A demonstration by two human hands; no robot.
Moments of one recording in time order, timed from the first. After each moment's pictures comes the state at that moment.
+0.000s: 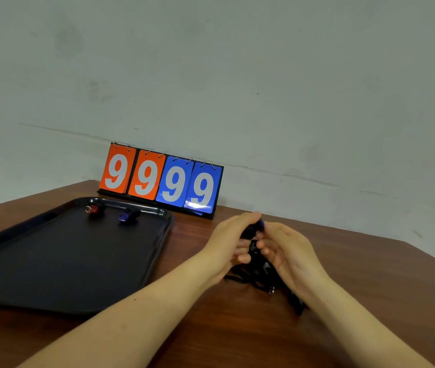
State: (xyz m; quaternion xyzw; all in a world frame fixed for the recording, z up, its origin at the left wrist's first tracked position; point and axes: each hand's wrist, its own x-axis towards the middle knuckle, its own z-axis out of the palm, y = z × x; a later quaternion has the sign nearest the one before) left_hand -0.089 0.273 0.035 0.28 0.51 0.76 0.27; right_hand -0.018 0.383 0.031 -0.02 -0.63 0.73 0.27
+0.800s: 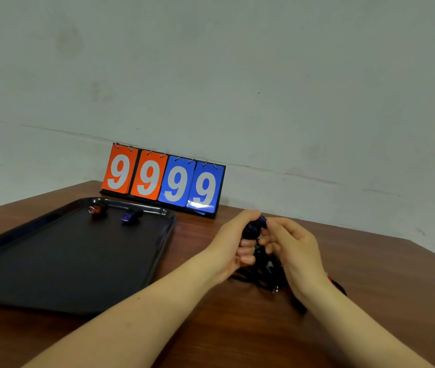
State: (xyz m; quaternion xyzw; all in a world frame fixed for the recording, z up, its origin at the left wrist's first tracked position) left_hand -0.095 0.276 0.030 0.28 0.48 0.76 0.34; right_hand -0.018 0.374 0.028 -0.05 -0.69 0.62 0.38
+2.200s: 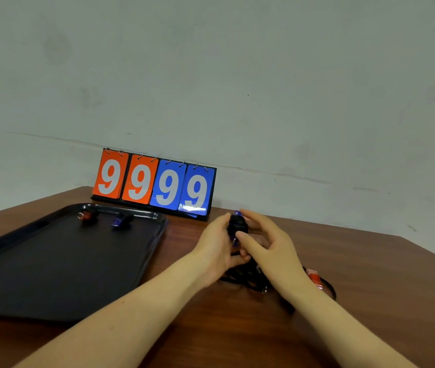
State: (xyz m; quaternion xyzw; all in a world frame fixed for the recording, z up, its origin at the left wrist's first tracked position) left_hand -0.095 0.283 0.027 0.23 0.45 0.79 0.34; right_hand -0.019 0.374 0.024 0.00 -0.81 0.46 0.36
